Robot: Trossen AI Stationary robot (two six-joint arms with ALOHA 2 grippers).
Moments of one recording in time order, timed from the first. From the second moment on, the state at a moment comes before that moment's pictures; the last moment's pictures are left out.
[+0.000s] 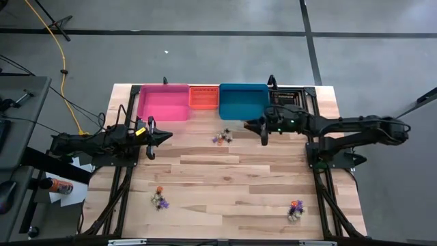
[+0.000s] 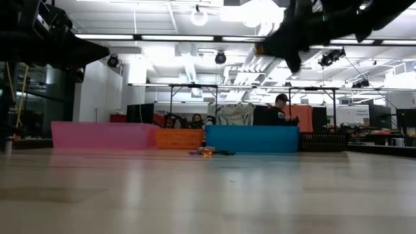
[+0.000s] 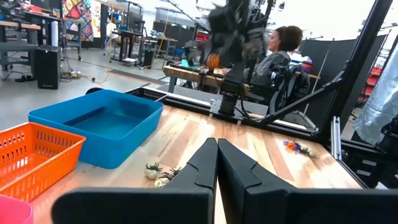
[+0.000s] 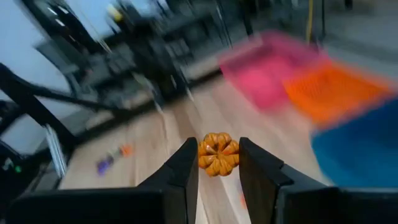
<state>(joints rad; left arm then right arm) 0.00 0.01 0.01 0.05 -0.17 -0.19 -0.18 1.06 0.57 0.30 -0.06 0.36</state>
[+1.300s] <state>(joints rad) 0.00 0.01 0.01 0.05 -0.17 -0.19 -0.80 1.15 0.85 -0.55 0.27 0.50</state>
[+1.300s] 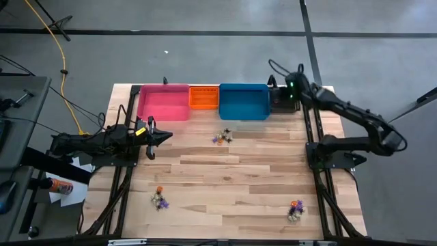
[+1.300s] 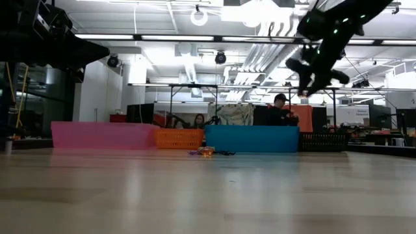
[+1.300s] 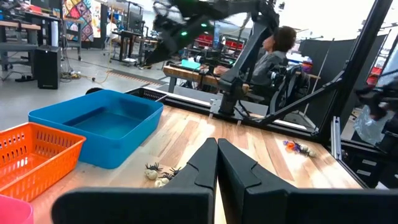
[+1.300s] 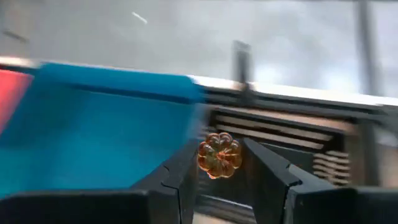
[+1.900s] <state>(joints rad) 0.00 0.01 0.01 0.05 -0.17 -0.19 -1.01 1.77 1.15 -0.87 0.13 0.42</state>
